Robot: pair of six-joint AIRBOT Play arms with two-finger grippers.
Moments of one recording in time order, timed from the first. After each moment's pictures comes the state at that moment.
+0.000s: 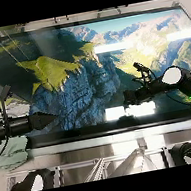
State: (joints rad) left arm 0.24 -0.71 0.60 0.60 -1.43 -1.07; right arm 0.30 -1.12 0.77 -0.94 1.03 1.59
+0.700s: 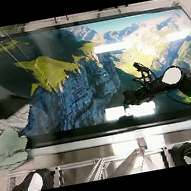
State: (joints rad) left arm 0.51 -0.88 0.93 0.79 -1.41 -1.13; right arm 0.30 -1.12 0.77 -0.94 1.03 1.59
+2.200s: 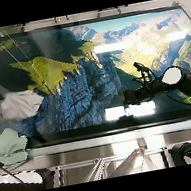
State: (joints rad) left arm 0.66 -1.74 1.63 0.83 -1.62 -1.12; right arm 0.30 -1.12 0.77 -0.94 1.02 1.59
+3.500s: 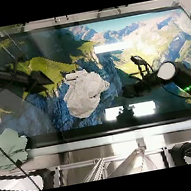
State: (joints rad) left arm 0.16 -1.66 1.42 0.82 -1.51 -1.20; right arm 0.30 -1.23 0.90 -1.08 0.95 1.52
